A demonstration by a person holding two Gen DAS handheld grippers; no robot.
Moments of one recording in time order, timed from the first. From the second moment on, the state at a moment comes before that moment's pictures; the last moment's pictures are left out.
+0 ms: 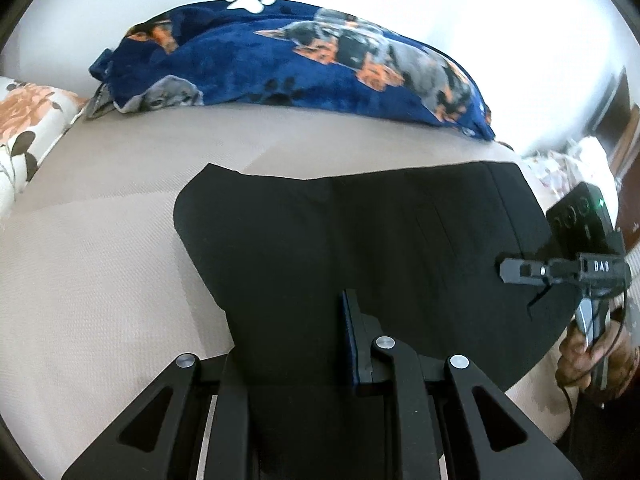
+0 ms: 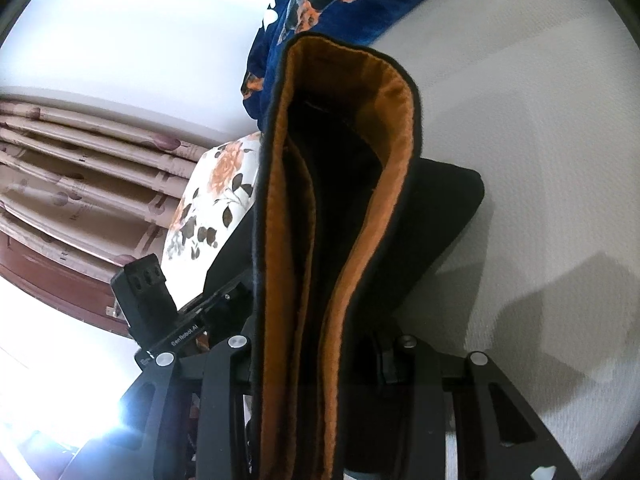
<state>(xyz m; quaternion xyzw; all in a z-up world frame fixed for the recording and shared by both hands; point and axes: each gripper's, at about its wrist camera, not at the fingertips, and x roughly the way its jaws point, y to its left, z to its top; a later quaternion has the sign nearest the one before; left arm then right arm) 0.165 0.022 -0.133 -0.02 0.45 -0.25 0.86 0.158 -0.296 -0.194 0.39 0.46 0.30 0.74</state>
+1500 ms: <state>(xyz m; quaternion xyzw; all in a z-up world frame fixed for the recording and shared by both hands) 0.340 0.032 -0.168 -0.04 0.41 -0.18 0.90 0.297 -0.258 -0.182 0.24 0.44 0.16 0.85</state>
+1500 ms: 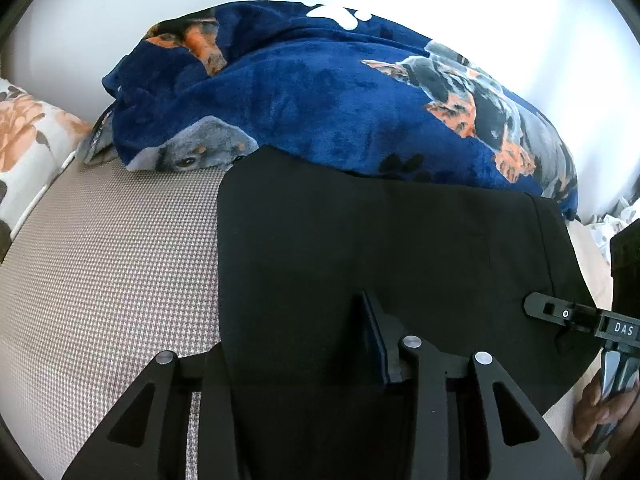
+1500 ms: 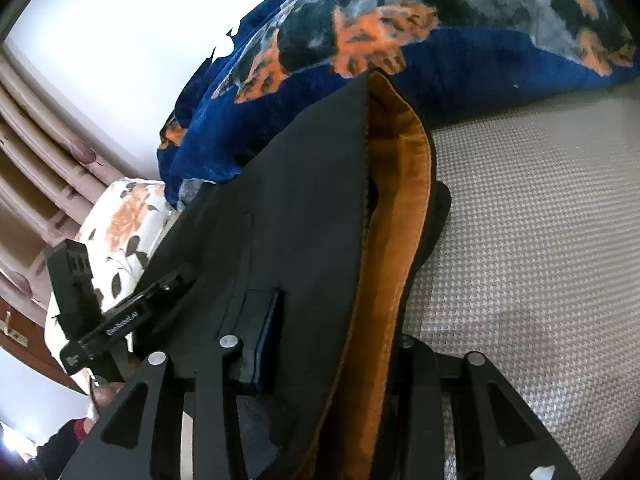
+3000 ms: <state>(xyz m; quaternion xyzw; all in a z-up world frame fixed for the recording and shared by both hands) 0.337 0.033 -0.167 -0.03 0.41 -0.12 0.91 0.297 -0.224 -0.173 0.08 0.44 0.01 0.90</state>
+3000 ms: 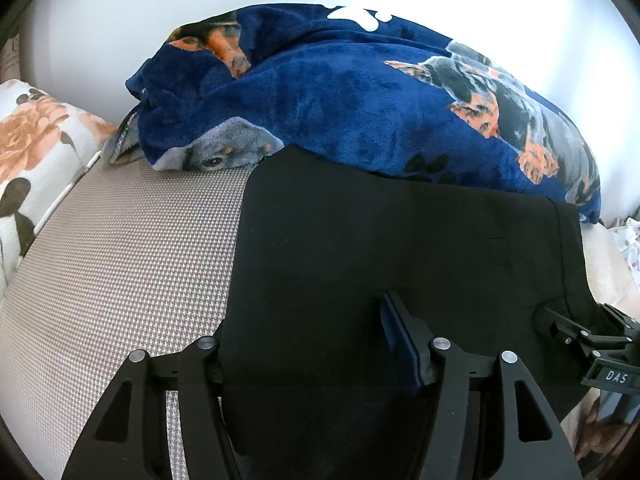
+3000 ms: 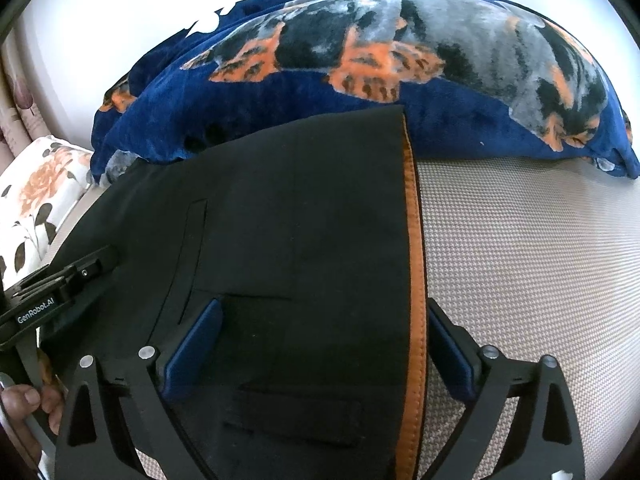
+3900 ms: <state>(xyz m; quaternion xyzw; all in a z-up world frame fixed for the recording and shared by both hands) 0.337 0.034 -0.167 -0.02 0.41 -0.12 0.91 0.300 -0.221 -0.174 0.07 0.44 0.01 0.90</state>
